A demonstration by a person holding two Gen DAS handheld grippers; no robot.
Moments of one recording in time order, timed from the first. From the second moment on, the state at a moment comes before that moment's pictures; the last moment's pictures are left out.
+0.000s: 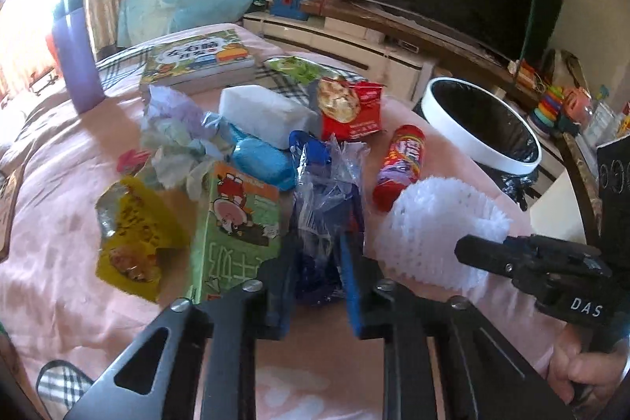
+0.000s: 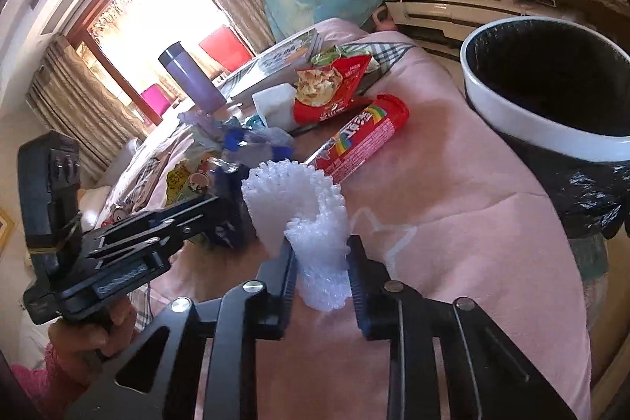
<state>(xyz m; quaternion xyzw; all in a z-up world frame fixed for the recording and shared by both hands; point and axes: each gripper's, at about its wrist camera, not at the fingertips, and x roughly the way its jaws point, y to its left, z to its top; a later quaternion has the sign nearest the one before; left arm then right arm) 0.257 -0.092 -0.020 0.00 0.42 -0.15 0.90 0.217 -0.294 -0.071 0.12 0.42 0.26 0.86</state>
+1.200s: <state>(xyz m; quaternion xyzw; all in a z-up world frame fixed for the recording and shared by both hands) 0.294 -0.177 0.002 0.00 0.39 -0.24 0.89 0.233 -0.417 -0.015 0.11 0.33 0.10 0.93</state>
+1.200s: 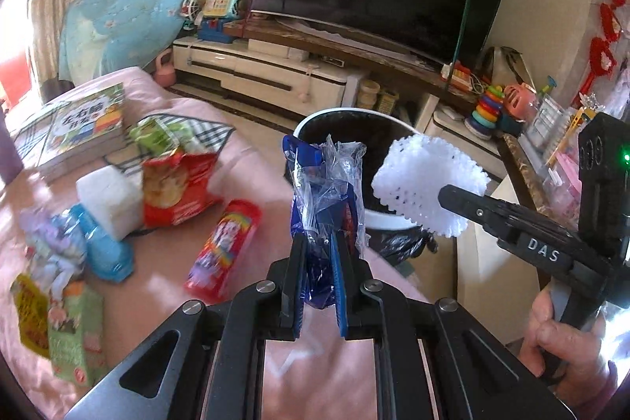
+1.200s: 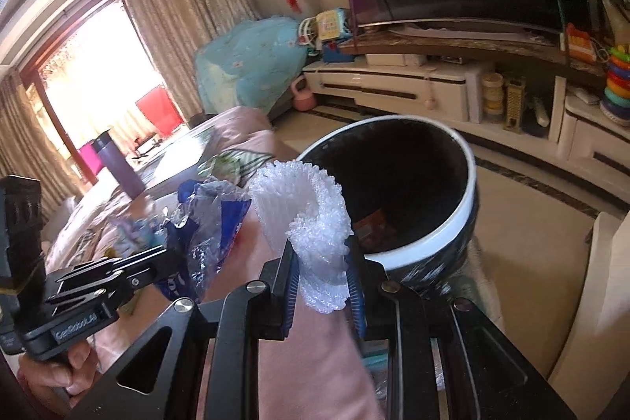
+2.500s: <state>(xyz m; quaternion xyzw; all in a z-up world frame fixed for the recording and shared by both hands) 0.394 -0.257 -0.012 -0.02 0.43 -0.24 0.87 0.303 -0.459 -0.024 0.10 0.37 0.06 0.92</state>
